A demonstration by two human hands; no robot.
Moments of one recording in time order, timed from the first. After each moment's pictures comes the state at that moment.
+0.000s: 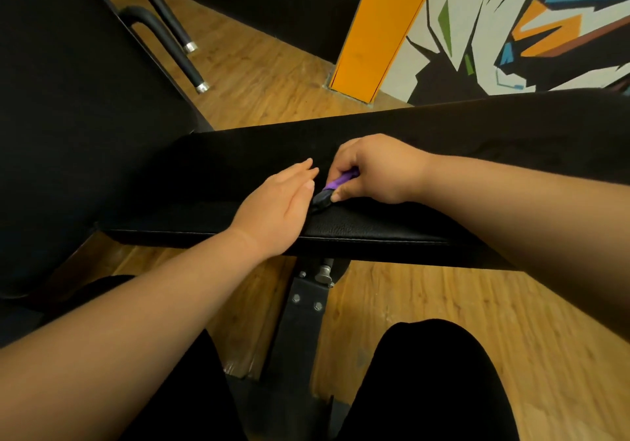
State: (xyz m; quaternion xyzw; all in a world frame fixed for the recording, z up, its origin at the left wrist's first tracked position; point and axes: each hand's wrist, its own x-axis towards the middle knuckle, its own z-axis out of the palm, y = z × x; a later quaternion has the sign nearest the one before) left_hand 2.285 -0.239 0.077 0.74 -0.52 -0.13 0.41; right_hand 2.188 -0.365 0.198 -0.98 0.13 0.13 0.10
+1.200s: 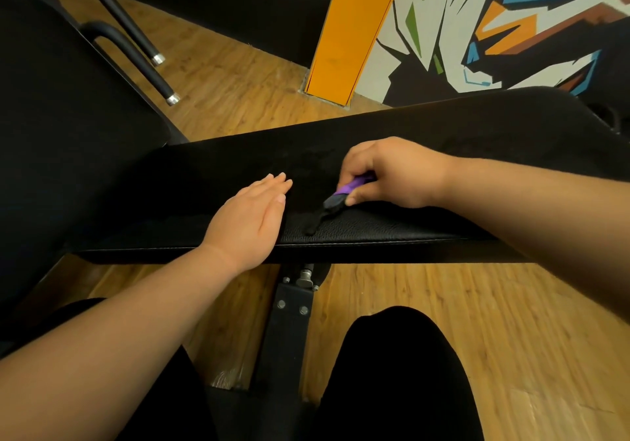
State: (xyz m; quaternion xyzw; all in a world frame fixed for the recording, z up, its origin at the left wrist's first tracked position) left_hand 2.282 -0.239 0.072 0.75 -0.53 -0.12 0.37; right_hand 2.143 -0.387 0.222 -0.98 0.13 0.11 0.11
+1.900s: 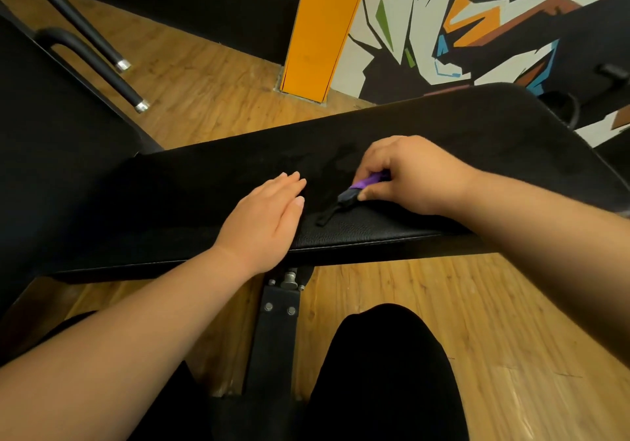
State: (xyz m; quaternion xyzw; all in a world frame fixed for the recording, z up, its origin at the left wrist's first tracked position) left_hand 2.256 -0.260 0.099 0.72 -0.58 -0.13 0.37; right_hand 2.102 -0.381 0.243 -0.97 0.23 0.05 0.07
